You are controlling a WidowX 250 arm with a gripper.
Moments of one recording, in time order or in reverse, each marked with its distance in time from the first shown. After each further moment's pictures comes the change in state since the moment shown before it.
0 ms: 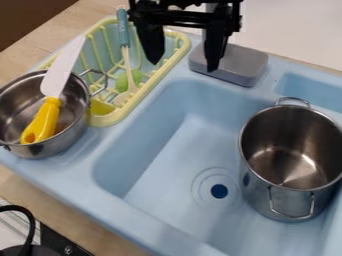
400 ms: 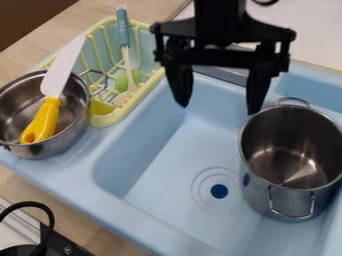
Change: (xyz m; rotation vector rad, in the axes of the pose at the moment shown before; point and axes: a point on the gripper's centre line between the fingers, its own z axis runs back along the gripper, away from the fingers) arm -0.040 -0.037 -0.006 -0.017 0.011 0.103
